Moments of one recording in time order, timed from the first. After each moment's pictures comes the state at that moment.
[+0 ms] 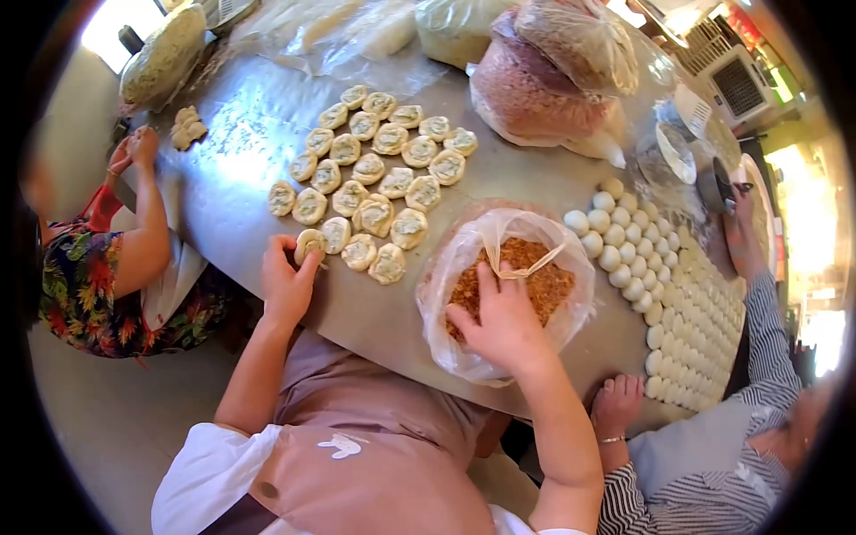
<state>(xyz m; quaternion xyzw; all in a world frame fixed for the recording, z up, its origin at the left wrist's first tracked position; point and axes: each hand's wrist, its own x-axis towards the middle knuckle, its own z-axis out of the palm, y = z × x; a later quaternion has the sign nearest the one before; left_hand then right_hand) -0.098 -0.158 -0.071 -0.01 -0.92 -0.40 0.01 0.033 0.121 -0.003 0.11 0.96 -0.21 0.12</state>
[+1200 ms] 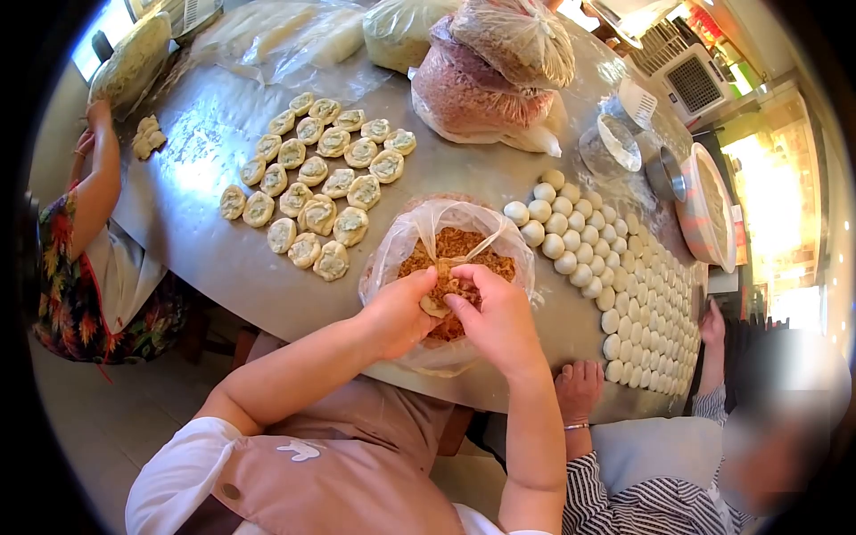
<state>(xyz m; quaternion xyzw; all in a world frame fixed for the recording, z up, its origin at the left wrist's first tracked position) -0.008 0.035 -0.041 0.16 -0.34 -0.74 -0.56 0.062 0.147 0.039 0.20 0.88 -0.43 -0.01</state>
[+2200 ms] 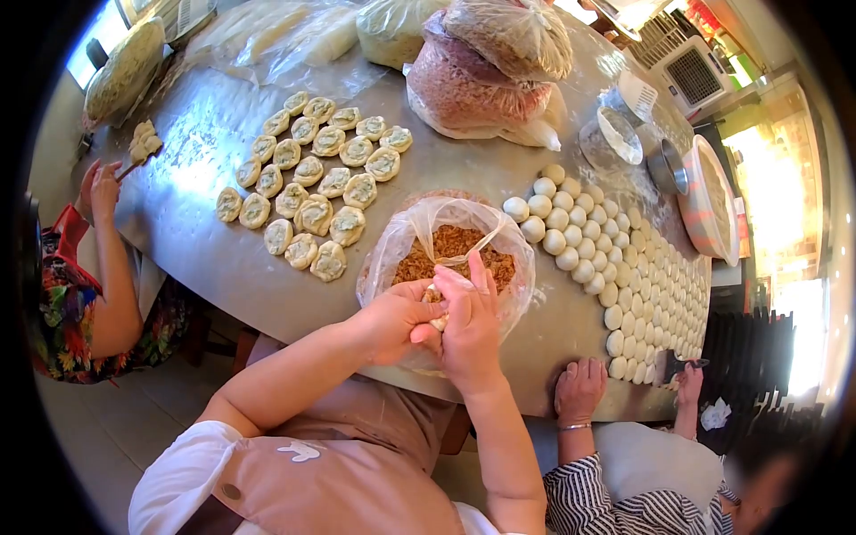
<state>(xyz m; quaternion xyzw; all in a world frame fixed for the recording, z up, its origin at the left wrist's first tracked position) -0.013 0.016 -0.007 0.06 -0.29 -0.72 -0.63 0.076 0.130 -0.013 0.01 0.94 -0.24 -0.24</state>
